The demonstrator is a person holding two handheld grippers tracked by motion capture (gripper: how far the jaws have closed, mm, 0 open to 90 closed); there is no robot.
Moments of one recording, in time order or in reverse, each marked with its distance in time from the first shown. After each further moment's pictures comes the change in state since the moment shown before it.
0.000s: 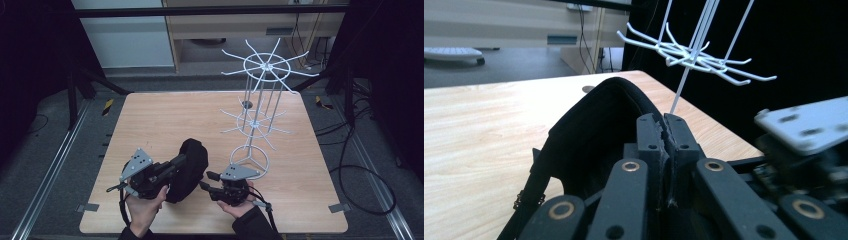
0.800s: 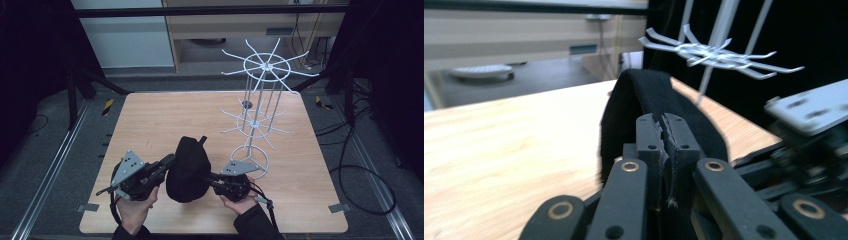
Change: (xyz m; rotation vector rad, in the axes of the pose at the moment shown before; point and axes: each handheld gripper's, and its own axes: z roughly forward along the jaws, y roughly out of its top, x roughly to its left) left arm 0.016 -0.004 -0.017 0.006 0.099 0.070; right arm -0.009 0.006 0.000 0.055 0.006 0.000
